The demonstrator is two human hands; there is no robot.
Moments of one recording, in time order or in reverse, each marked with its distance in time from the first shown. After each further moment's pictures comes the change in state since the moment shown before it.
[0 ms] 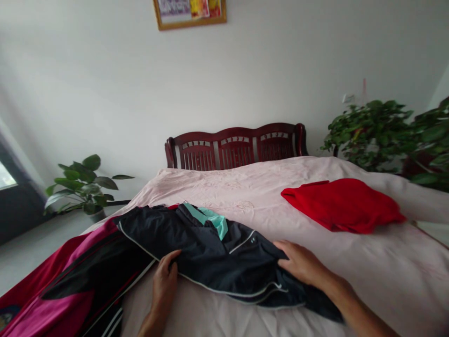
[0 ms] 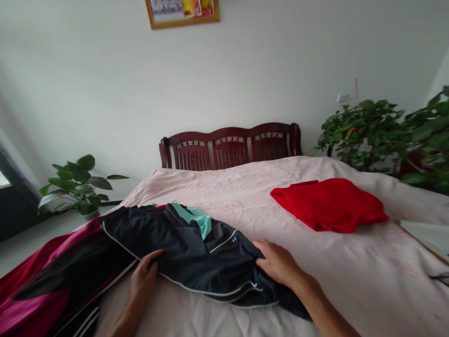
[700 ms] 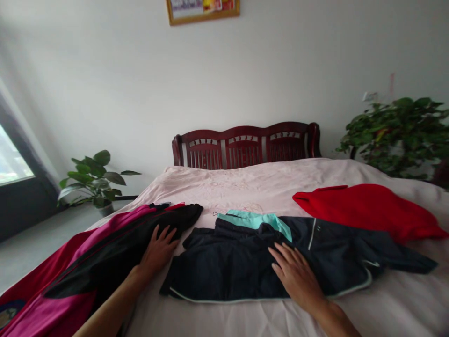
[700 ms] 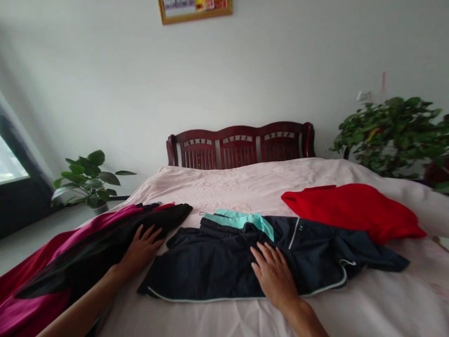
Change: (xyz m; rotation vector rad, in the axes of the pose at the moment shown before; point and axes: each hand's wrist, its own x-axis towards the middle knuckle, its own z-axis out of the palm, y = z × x) left_hand 0.102 -0.014 -0.041 0.947 -0.457 0.601; right_hand 0.004 0.015 0.079 -0.328 0.209 -0.106
